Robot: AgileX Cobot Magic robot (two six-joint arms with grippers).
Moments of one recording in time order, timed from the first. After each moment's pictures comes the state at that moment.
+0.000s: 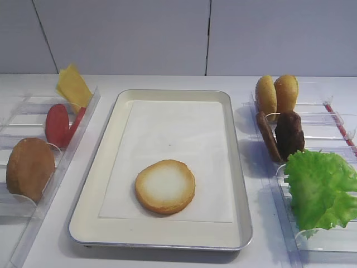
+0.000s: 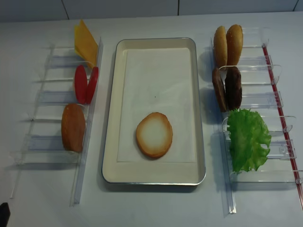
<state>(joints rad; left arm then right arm) -0.02 -0.02 -0.49 0.09 1.19 -0.09 -0.01 -0.01 -0.48 0.00 1.13 0.05</state>
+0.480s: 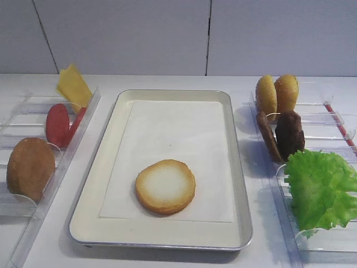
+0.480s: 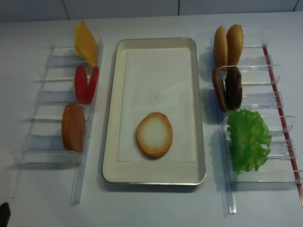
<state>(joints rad) -0.02 -0.02 -0.49 0.09 1.19 -0.09 -0.01 -0.01 -0.48 0.00 1.13 0.05</state>
